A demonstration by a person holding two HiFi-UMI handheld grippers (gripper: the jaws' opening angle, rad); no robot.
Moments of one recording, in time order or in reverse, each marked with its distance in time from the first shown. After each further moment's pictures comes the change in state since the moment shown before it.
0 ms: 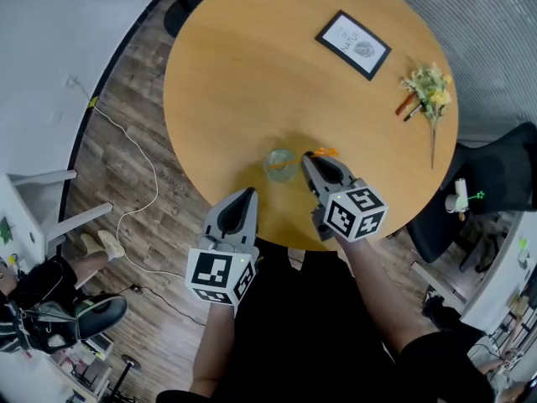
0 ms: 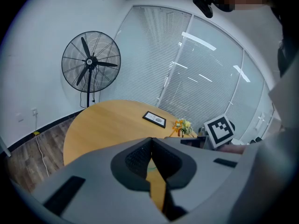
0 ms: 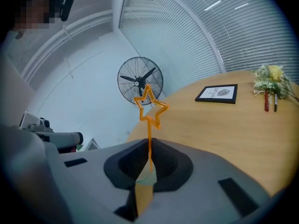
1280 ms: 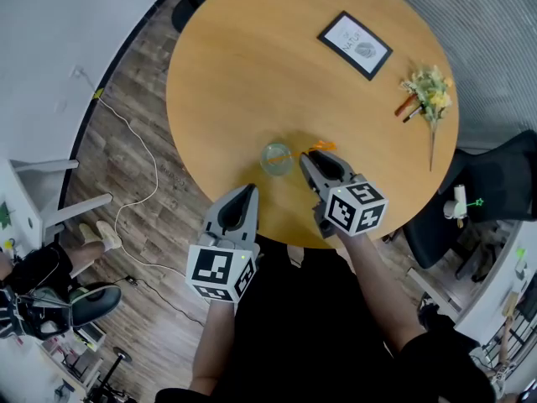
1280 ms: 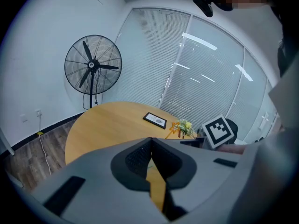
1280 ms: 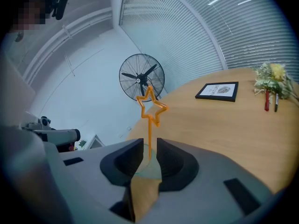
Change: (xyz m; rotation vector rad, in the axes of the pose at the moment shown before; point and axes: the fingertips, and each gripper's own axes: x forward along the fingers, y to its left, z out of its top) left arm -0.006 -0.017 -0.001 0.000 -0.019 0.042; right arm -0.009 -0.007 -0.007 -0.005 0.049 0.031
